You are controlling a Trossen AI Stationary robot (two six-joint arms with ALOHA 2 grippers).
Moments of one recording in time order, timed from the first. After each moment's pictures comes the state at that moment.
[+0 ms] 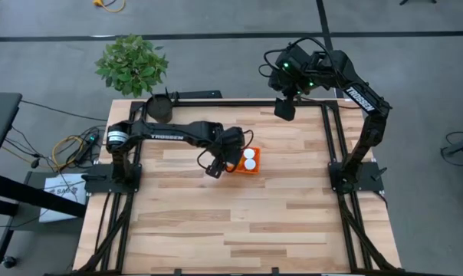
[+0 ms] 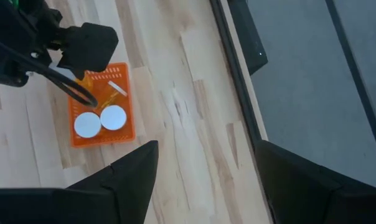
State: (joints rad) left arm 0.12 1.90 1.58 -0.88 0.06 0.58; right arm -0.44 1.73 2.26 -1.57 0.03 -0.29
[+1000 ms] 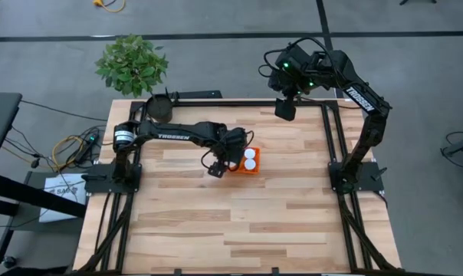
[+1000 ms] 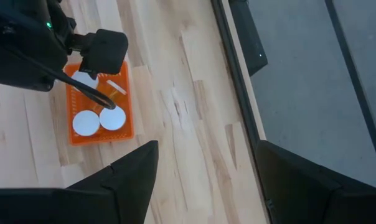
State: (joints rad) left arm 0.14 1.96 1.59 -0.88 0.06 0.53; right arm -0.44 1.73 2.26 -1.57 0.03 -0.32
